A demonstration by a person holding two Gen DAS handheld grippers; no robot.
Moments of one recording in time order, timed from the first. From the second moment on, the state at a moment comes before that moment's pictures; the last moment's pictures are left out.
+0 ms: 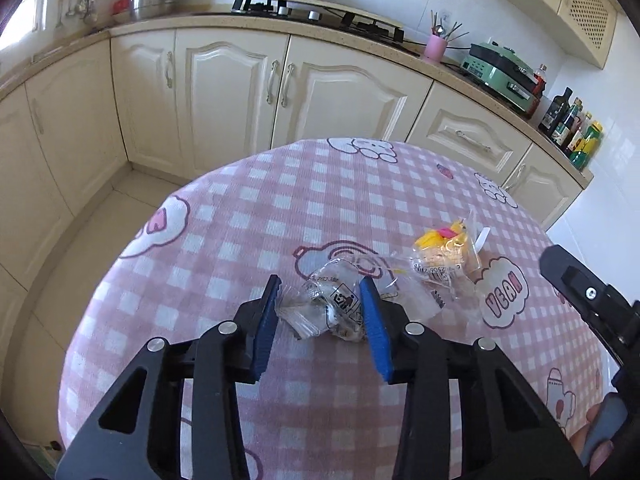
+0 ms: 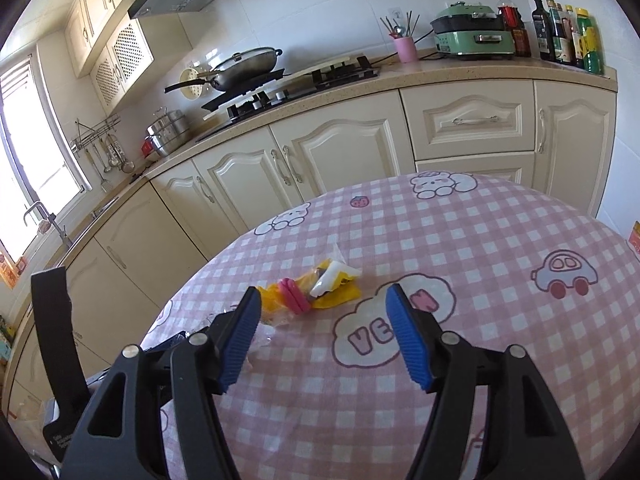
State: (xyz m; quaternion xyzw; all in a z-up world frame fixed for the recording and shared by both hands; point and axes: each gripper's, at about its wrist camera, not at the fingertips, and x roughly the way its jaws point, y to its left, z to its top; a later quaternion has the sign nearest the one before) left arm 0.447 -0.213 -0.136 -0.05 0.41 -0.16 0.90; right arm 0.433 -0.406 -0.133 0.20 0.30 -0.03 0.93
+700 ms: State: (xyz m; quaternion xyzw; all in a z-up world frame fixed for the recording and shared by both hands) left arm 0.425 -0.132 -0.107 -0.10 0.36 -0.10 0.92; right arm 0.488 -0.359 -0.155 0.14 0.35 -0.03 0.92
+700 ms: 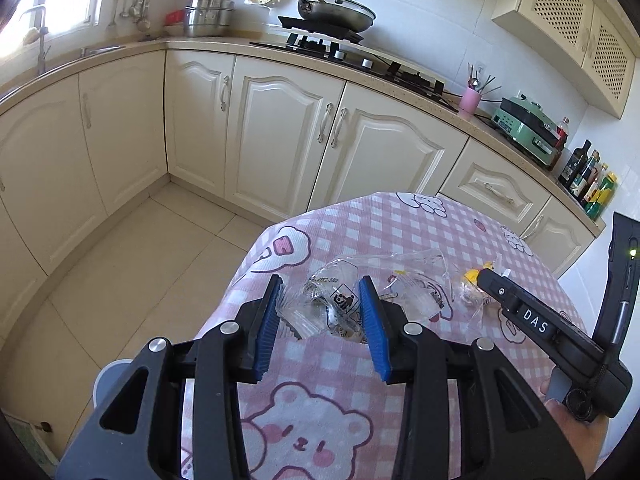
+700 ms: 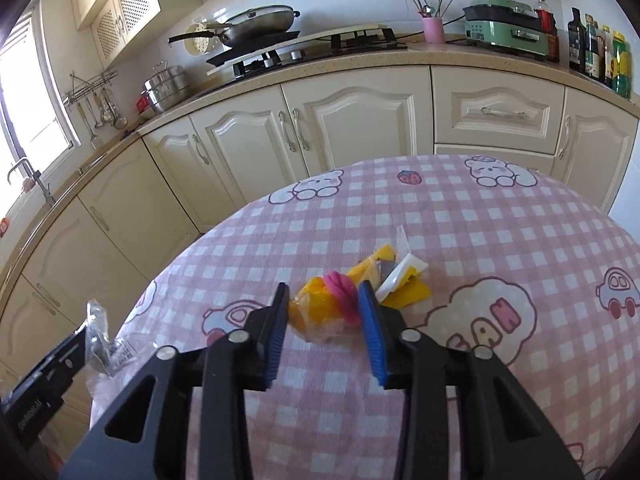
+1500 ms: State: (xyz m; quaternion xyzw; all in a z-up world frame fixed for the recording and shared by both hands) left arm 0.337 -0.001 -0.078 -0.13 0.31 -0.03 0.94; right arm 0.406 -0.194 -0.084 0.11 0.30 0.15 0.94
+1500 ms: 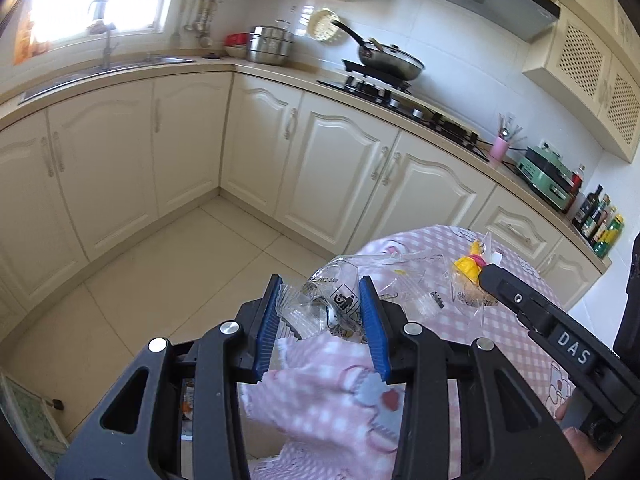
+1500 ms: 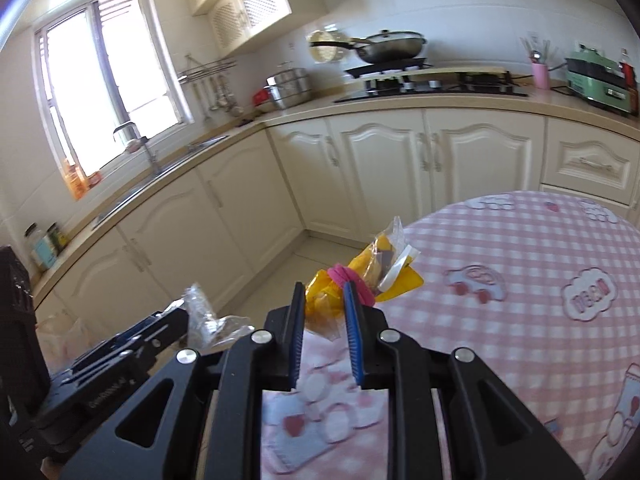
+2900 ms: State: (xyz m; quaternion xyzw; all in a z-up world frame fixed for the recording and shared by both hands) left arm 0.320 0.193 -0.177 -0.21 0.37 0.13 0.89; right arm 0.452 0.063 -0.200 0.08 0.43 0.30 0.85
